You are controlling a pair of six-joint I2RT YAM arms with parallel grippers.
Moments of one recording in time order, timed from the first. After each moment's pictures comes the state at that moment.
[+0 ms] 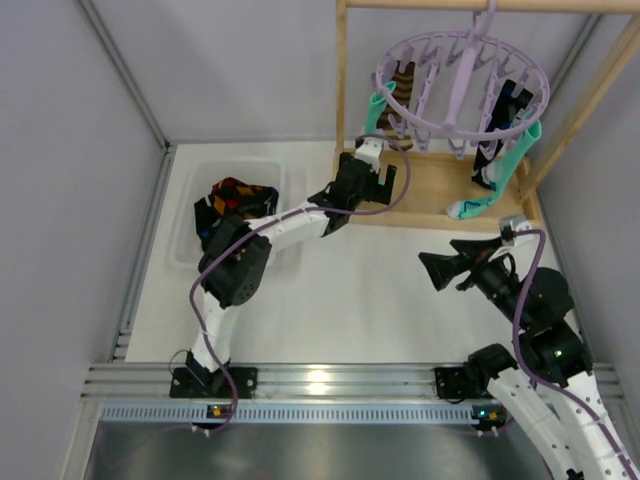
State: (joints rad) left arm -0.74 2.04 1.53 0.23 -0.22 -0.19; right arm 0.38 0.33 0.67 -0.36 -0.17 0.35
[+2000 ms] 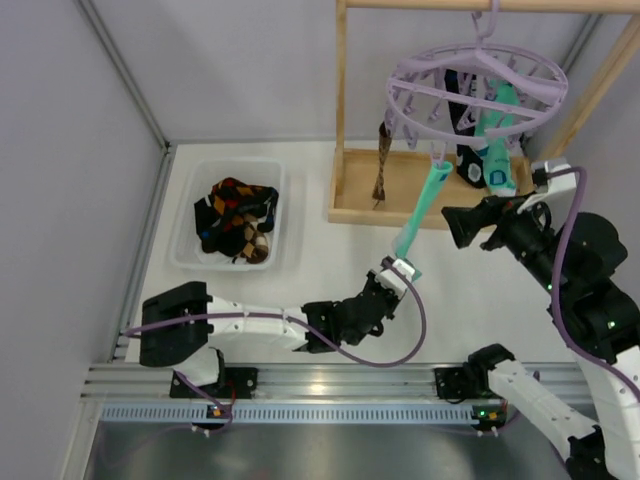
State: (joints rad) left arm -1.38 1.58 0.90 0.44 -0.65 -0.13; right arm 0.38 0.66 1.24 -0.65 -0.06 0.24
